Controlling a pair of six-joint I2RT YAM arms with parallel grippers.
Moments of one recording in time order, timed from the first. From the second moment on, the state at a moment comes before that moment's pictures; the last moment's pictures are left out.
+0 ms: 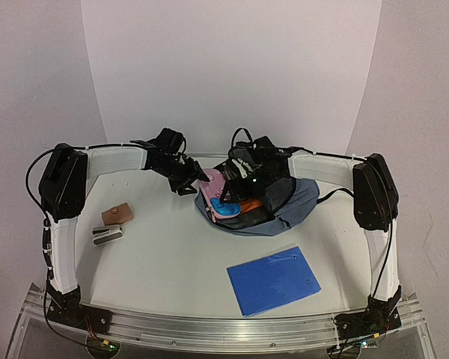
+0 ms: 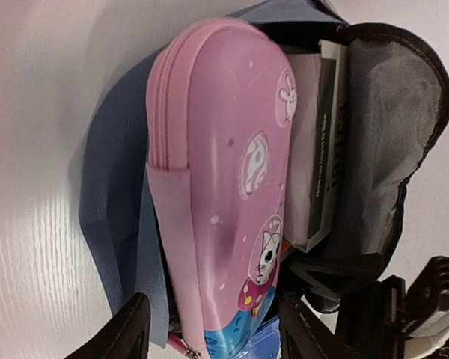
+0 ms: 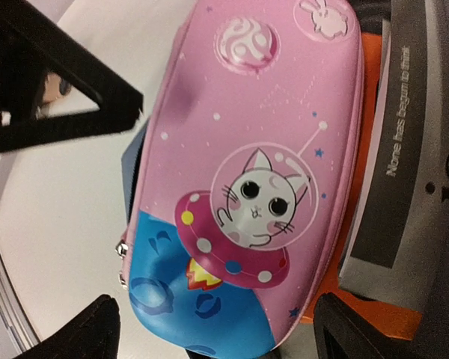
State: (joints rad) left arm -0.55 2.07 1.64 -0.44 0.39 -0.99; right arm 0.65 2.17 1.79 -0.56 -0.35 0.14
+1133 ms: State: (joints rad) left arm -0.44 2.43 2.13 -0.56 0.54 -0.81; right arm 0.65 2.17 1.72 -0.56 -0.34 0.06
